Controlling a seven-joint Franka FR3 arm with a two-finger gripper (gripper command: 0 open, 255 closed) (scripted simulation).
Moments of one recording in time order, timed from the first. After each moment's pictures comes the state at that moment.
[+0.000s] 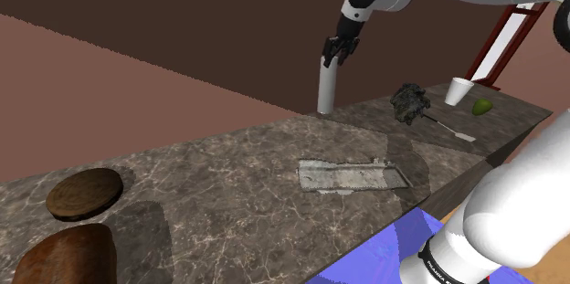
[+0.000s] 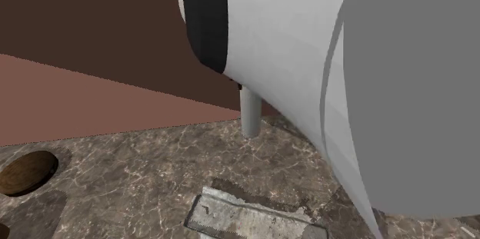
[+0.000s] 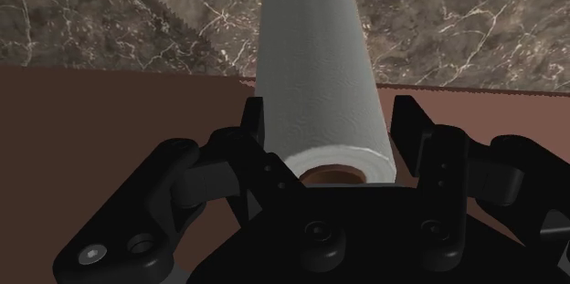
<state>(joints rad) -0.09 -0.09 -0.23 -1.90 0.01 2.01 -0.16</state>
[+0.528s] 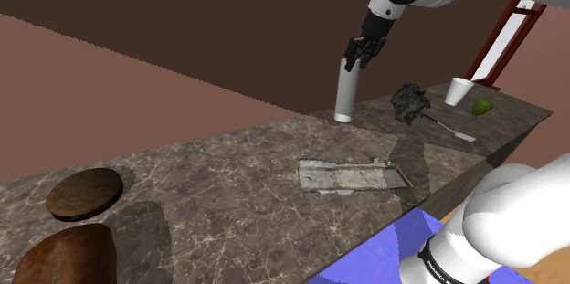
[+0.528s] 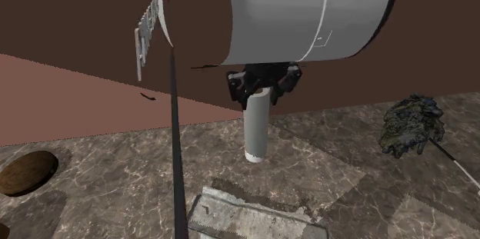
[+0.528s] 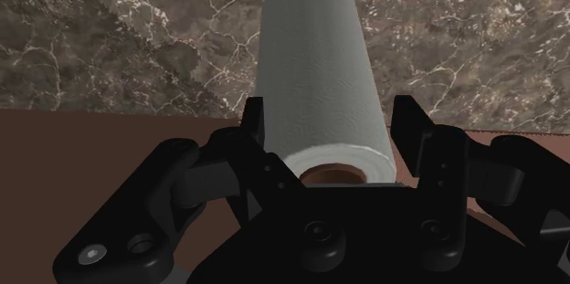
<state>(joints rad) -0.10 -0.42 -0.19 -2.15 -0.06 1.94 -0.10</state>
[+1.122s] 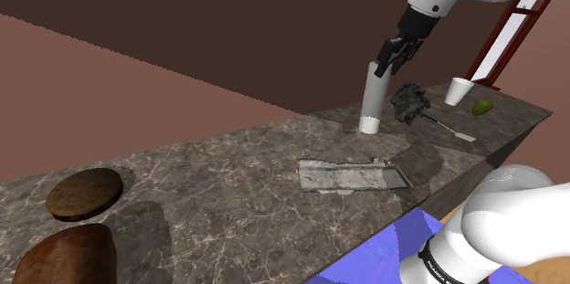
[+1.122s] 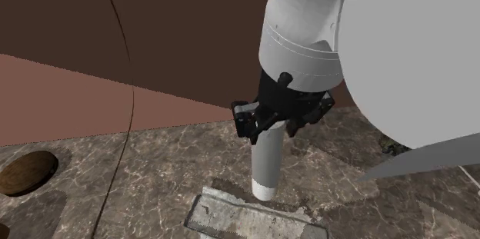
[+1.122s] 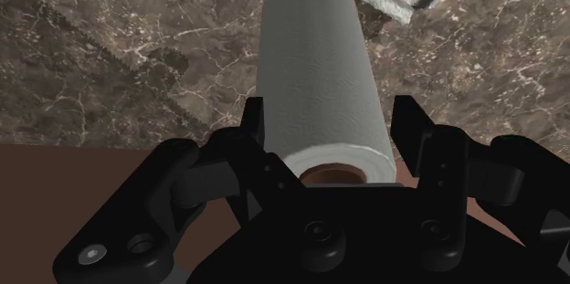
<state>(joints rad) -0.13 -0.76 -0.15 -2.33 -0.09 1.78 -0.08</state>
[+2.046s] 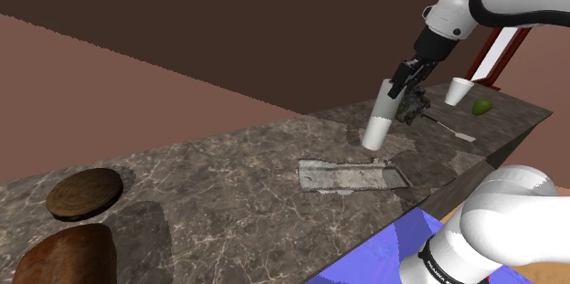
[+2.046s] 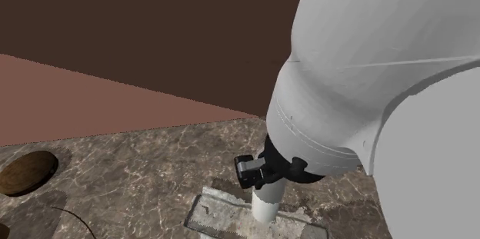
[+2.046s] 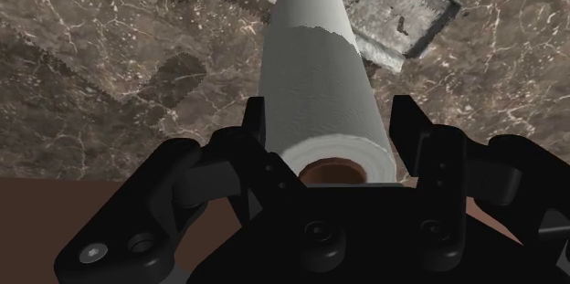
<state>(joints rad) -0.15 -0.98 -0.13 -2.53 -0.10 1.75 -0.06</state>
